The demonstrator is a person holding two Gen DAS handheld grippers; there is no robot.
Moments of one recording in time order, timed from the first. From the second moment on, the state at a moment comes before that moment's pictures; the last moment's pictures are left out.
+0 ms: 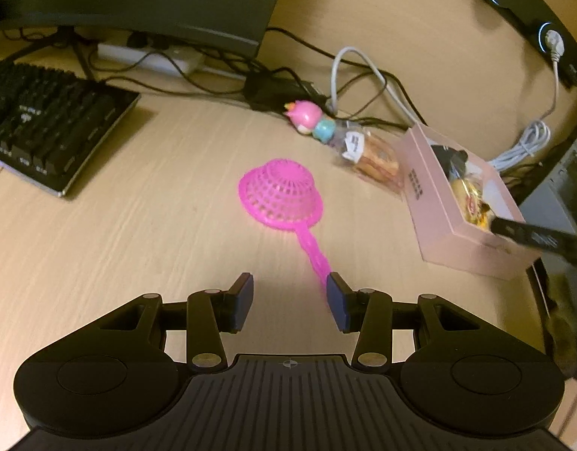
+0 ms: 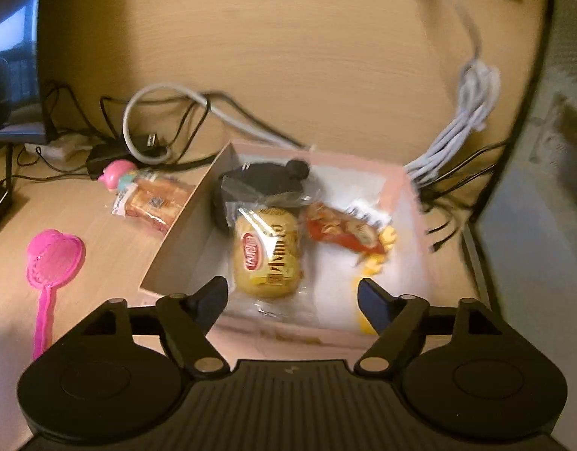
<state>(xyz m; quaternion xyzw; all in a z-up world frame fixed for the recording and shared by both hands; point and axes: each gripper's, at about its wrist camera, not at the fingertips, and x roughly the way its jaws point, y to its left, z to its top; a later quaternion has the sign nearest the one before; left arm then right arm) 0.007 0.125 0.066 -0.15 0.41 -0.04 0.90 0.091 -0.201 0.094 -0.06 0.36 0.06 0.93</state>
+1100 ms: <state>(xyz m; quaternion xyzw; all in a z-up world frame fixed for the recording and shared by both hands) 0.070 0.082 0.042 -0.09 0.41 -0.02 0.91 -0.013 -0.185 0.092 -0.08 0.37 0.06 0.92</state>
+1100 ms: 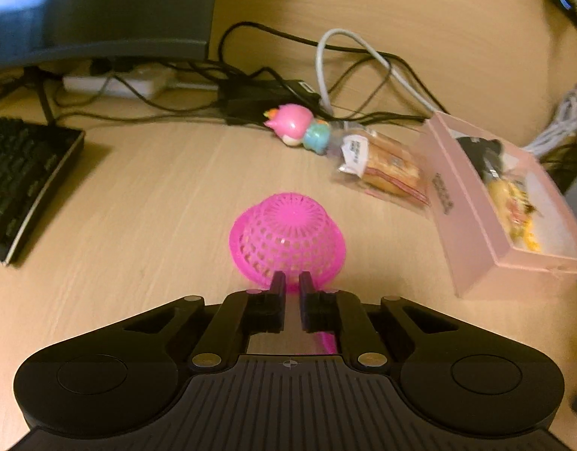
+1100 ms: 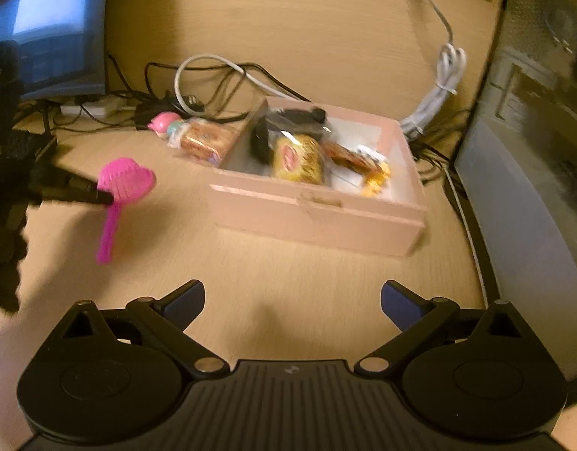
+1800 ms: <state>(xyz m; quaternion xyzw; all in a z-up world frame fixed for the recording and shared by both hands) -0.008 0.205 0.082 -0.17 0.41 -0.08 0.89 0.243 -0.028 0.072 -0.09 0.38 0.08 0.92</state>
